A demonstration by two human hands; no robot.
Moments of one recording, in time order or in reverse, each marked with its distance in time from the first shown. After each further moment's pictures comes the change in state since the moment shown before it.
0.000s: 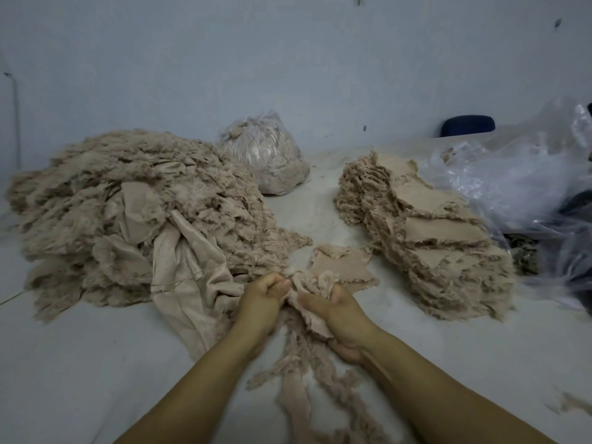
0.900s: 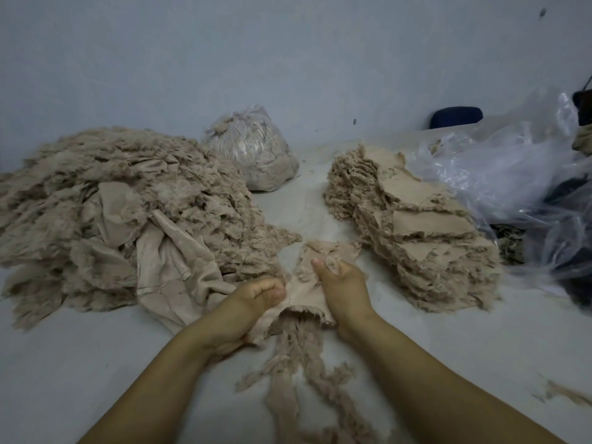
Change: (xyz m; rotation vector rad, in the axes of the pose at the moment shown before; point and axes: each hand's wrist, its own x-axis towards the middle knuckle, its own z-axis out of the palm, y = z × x) left_hand -0.014 0.022 -0.021 -0.095 -0.495 0.014; right_hand 0.028 -0.008 -0.014 -0.263 0.396 -0.151
